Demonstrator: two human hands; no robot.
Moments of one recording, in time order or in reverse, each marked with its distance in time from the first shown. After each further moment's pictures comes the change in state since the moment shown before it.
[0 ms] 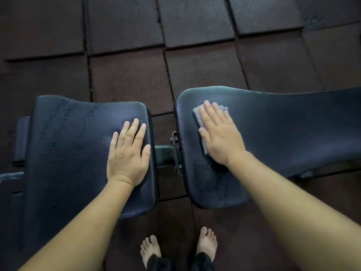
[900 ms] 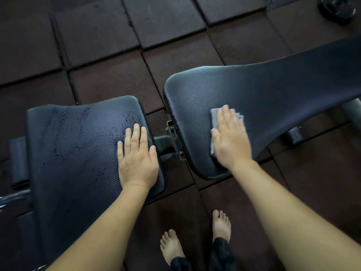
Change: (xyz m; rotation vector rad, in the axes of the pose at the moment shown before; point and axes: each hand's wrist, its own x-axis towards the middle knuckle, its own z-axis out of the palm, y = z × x) left_hand -0.044 0.014 0.004 -0.003 -0.069 -0.013; right_hand -0.096 -0.030 0.031 0.063 0.125 0.448
